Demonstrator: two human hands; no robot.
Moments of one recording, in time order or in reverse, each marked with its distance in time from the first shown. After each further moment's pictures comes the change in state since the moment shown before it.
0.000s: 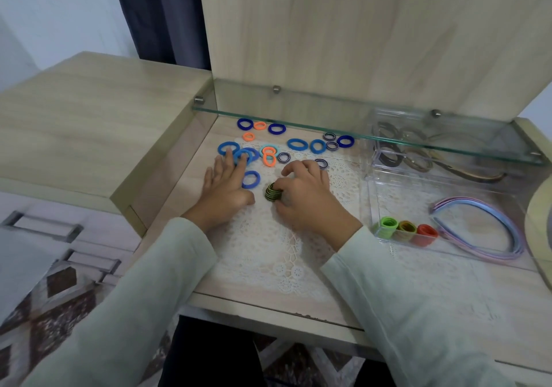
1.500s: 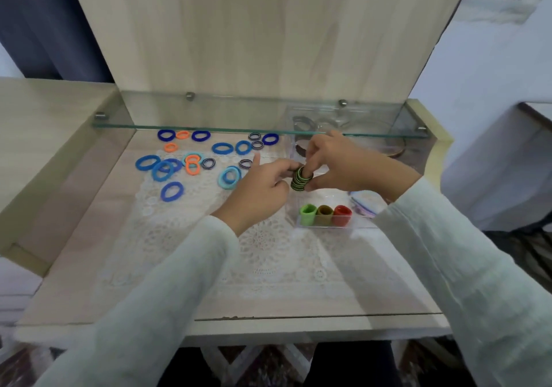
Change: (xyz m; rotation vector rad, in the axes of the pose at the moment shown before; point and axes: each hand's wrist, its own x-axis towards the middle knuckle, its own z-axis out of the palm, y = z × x) left_hand -0.020 0.167 0.044 -0.491 -0.040 0.575; right_hand -0.062 0.116 -0.131 -0.099 -0.230 0.025
